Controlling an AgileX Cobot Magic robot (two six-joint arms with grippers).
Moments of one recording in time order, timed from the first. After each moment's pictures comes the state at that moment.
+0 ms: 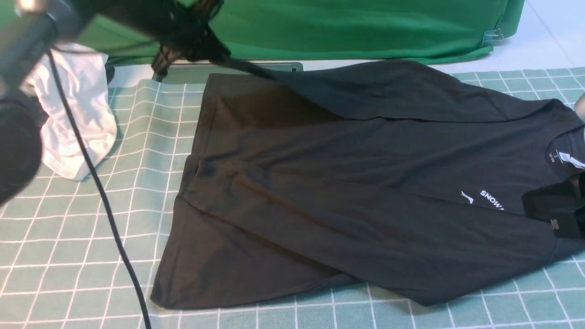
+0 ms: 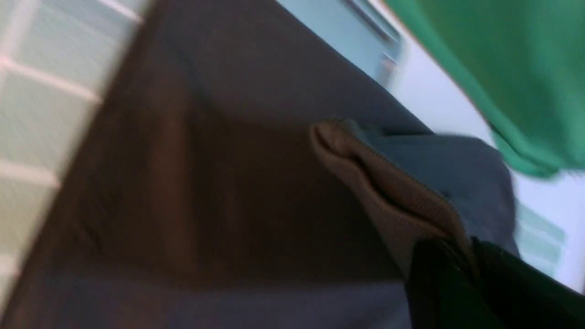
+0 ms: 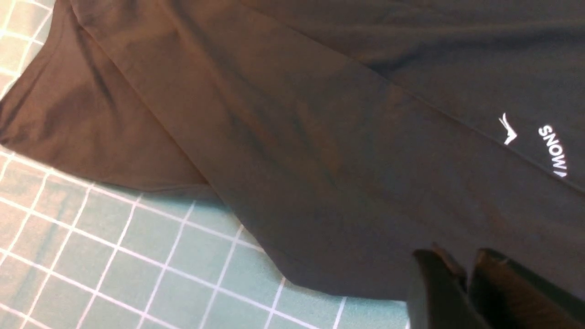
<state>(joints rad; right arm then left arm) 0.22 0.94 -0.80 0.30 0.83 -0.14 -0.05 2.27 -2.20 -0.60 0.99 -0.29</state>
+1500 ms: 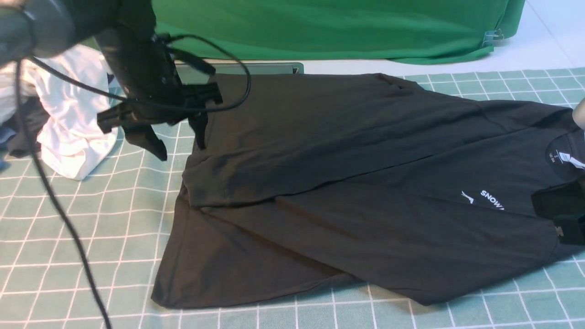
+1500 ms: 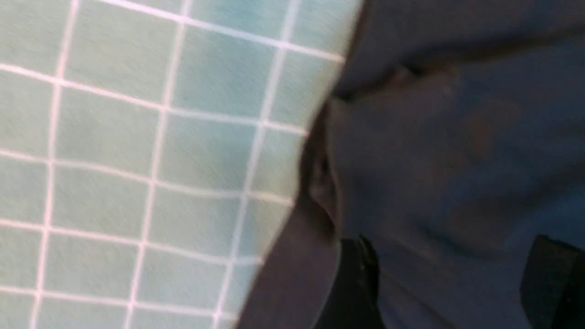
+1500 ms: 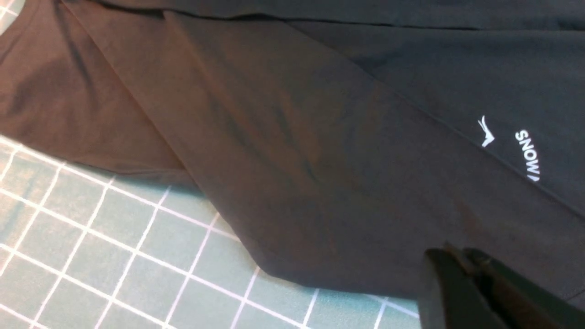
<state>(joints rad) 0.22 0.94 -0.80 0.25 0.84 -0.18 -0.21 1.90 -1.65 -0.09 1.21 -0.39</state>
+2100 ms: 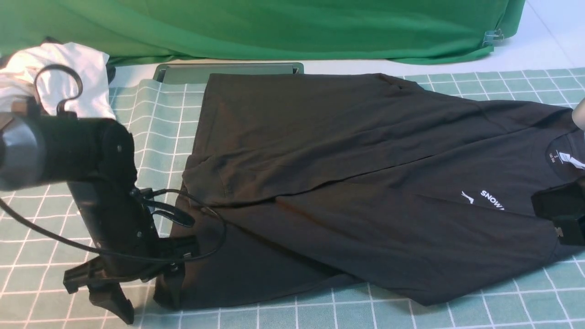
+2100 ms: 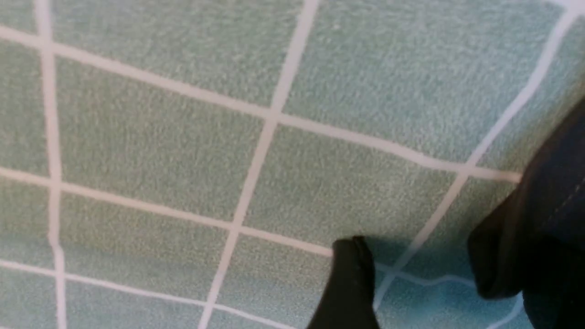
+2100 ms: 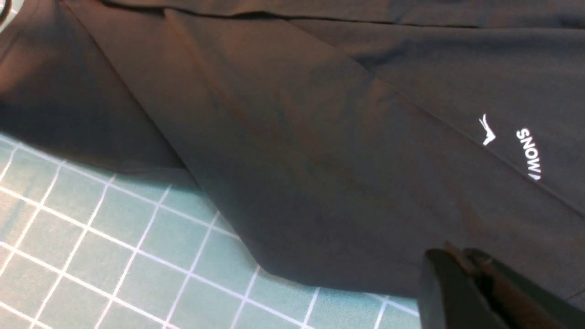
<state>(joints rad) 0.23 0.94 -0.80 0.25 0.84 -0.18 -0.21 1.75 -0.93 -0.14 1.01 -0.39</state>
